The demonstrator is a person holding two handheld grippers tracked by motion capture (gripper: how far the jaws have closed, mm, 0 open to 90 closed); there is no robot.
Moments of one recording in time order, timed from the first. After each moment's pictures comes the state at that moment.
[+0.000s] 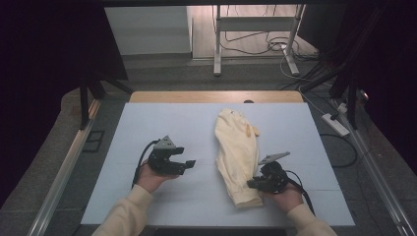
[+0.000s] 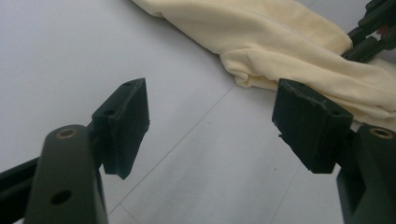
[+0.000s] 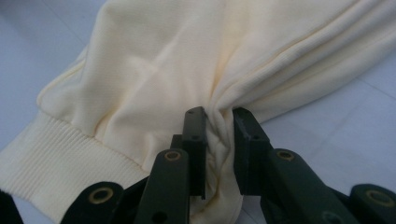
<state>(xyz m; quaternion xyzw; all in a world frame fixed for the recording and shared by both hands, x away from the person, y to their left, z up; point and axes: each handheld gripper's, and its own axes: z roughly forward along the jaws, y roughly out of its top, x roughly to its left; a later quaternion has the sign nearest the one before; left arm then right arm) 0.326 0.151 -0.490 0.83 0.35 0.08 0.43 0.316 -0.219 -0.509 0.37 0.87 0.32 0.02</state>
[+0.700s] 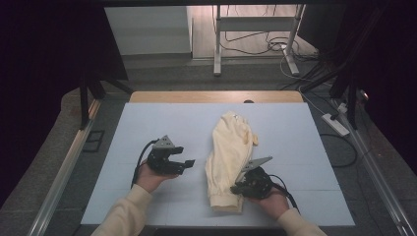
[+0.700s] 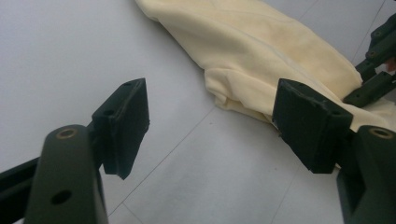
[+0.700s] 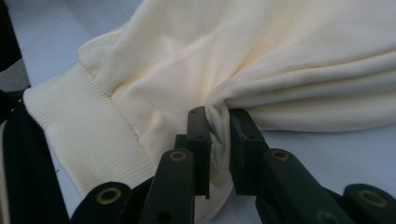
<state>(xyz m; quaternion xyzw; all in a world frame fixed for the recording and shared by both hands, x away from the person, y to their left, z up) 0.326 0.153 -0.489 0.83 0.35 0.08 0.44 0.300 -0.176 -0.511 0.30 0.89 0.34 -0.01</state>
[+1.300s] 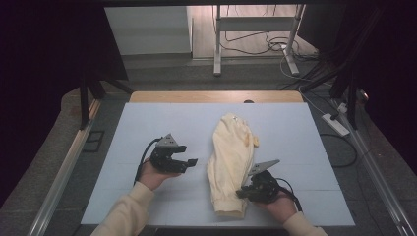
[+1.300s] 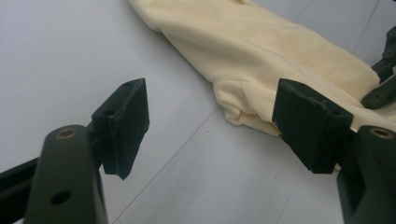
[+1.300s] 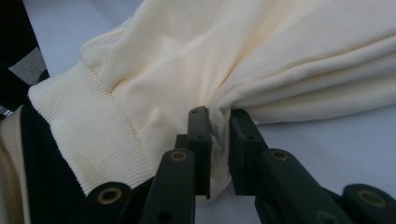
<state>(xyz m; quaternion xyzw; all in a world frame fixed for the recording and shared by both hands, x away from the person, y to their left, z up) 0.333 0.146 -0.488 0.83 0.34 0.08 0.44 0.290 -0.193 -0.508 0.31 0.89 0.34 -0.02</state>
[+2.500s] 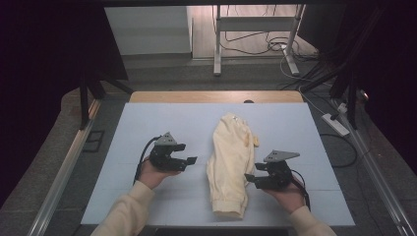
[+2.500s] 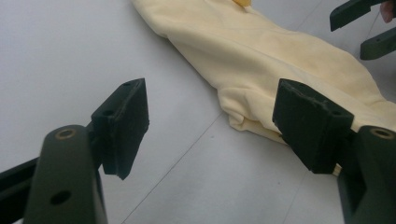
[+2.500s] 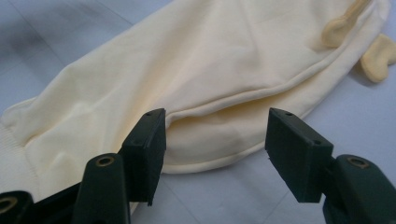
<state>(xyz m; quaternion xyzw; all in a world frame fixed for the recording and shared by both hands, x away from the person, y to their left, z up) 0.336 0.148 -0.487 0.83 0.34 0.08 0.44 0.313 -0.225 -0.489 0.35 0.84 0.40 0.10</state>
